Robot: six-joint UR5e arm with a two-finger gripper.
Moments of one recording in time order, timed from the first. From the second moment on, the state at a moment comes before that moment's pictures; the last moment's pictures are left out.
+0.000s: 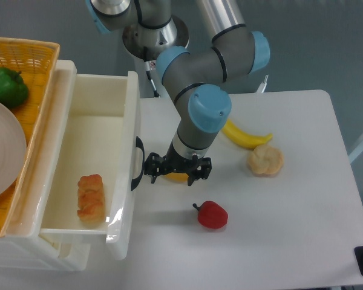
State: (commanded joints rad) arm 2.44 -1.91 -1.64 -1.18 1.29 0.39
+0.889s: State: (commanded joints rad) arm 2.36 -1.91 -1.64 -1.18 1.30 0.35
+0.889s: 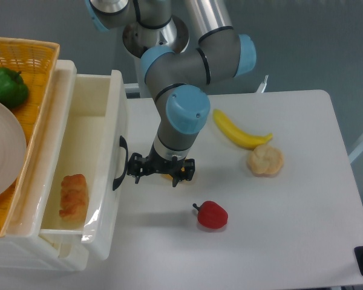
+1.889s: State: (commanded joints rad) arm 2.30 -1.90 -1.64 -1.17 1.30 0.32
